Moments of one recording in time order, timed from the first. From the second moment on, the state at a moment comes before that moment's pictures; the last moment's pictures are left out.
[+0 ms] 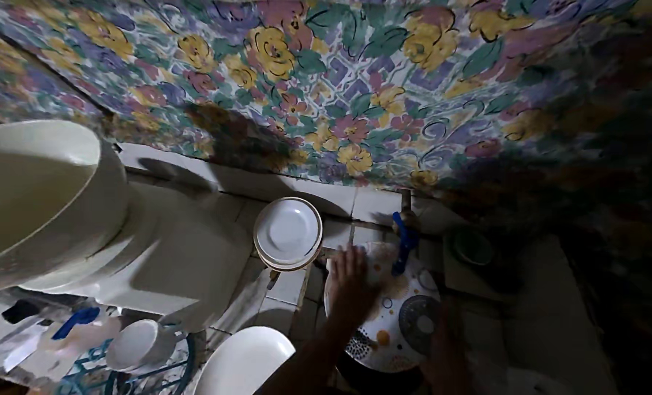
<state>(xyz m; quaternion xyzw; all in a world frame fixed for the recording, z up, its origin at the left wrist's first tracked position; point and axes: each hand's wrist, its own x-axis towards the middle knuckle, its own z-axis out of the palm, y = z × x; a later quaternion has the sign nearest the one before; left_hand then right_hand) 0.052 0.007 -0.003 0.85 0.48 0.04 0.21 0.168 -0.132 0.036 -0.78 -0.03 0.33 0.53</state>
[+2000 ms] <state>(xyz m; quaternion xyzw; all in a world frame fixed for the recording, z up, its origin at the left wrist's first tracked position) -0.001 -0.013 -0.005 0.88 0.39 -0.06 0.25 0.189 -0.141 0.023 -0.81 0.00 0.32 0.50</state>
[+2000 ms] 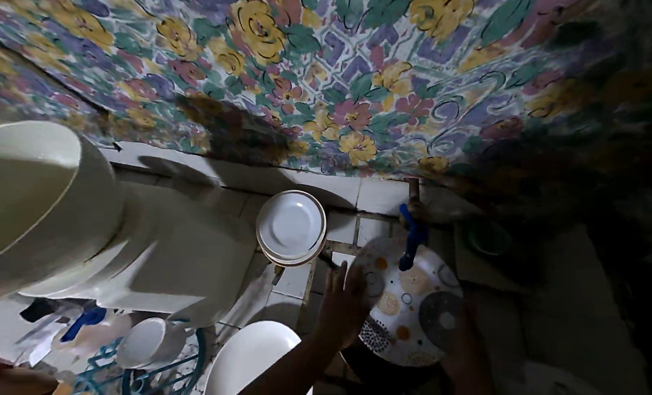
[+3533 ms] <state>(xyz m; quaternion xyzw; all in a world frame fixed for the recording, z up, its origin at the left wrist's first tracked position) -0.023 -0.028 0.021 0.31 0.69 0.22 0.61 0.078 -0.122 0.016 -0.70 -0.50 0.43 0.27</state>
